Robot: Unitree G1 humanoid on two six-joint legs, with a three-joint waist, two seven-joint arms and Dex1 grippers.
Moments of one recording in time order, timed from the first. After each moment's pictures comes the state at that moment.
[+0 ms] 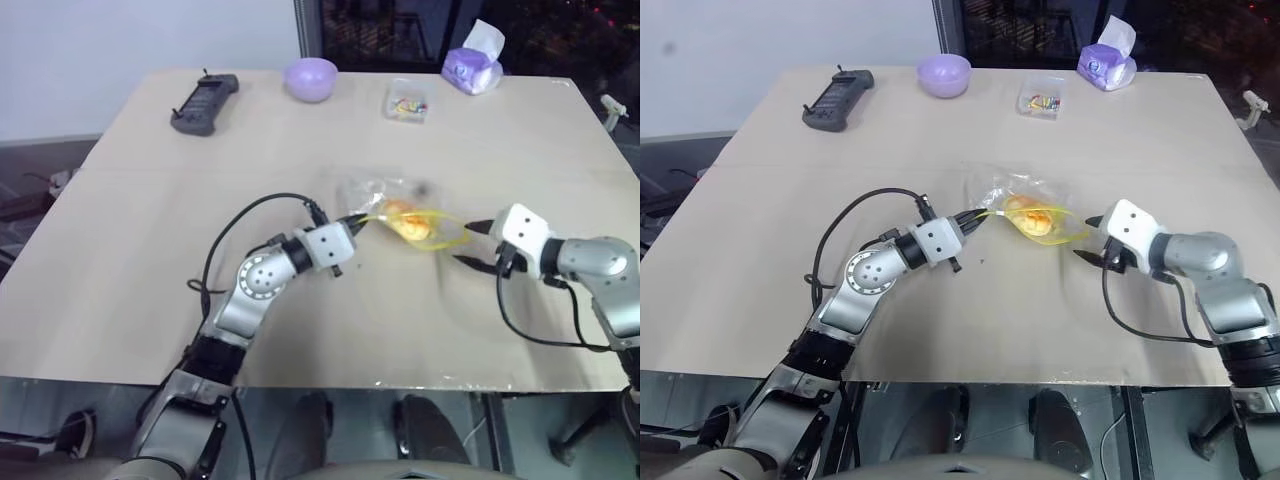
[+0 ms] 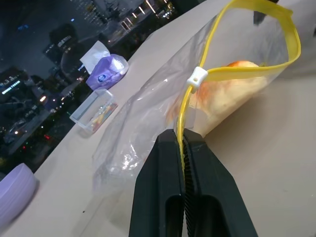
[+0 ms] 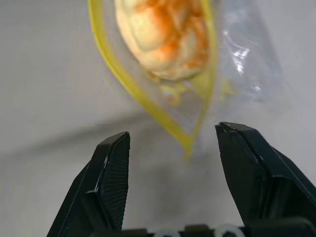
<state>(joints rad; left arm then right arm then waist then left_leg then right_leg) -0.46 0.39 -0.24 0.14 0.19 -0.31 -0.55 -0.38 -0.78 0.11 -0.01 0.01 0.13 0.90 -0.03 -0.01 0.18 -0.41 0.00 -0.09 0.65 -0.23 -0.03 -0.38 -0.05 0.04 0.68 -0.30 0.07</state>
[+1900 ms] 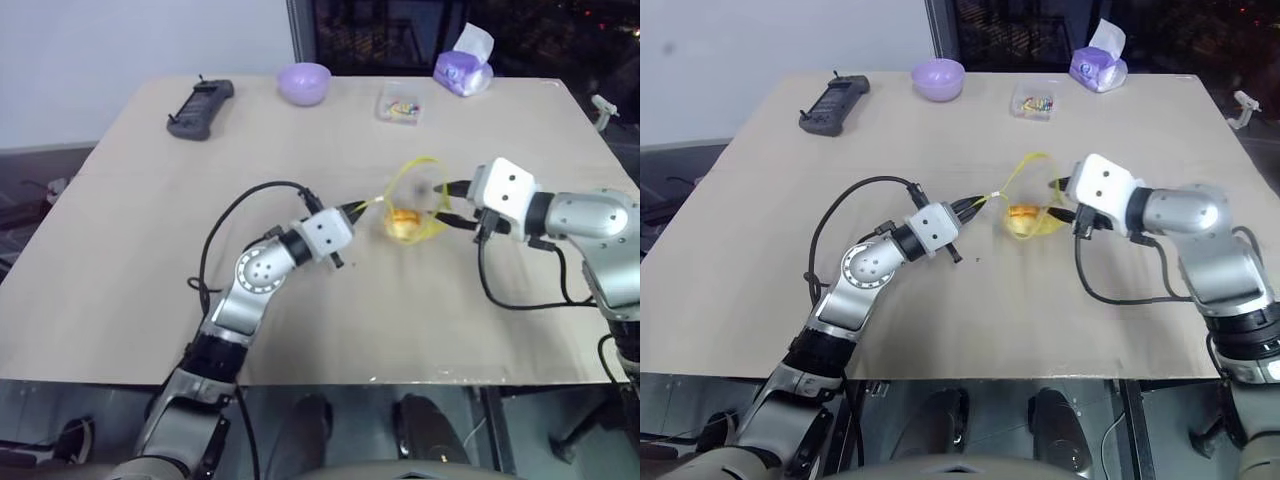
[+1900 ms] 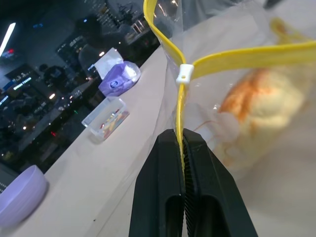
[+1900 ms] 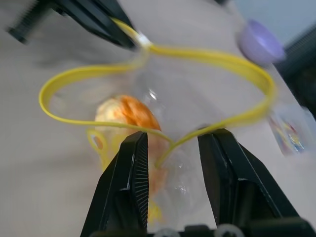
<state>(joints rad) -0.47 0.37 -0.21 0.07 0.17 -0.21 -0.54 -0.60 -0.77 0.17 -0.23 0.03 0.30 0.95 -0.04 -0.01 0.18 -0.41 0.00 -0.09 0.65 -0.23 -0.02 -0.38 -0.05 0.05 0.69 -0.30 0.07</state>
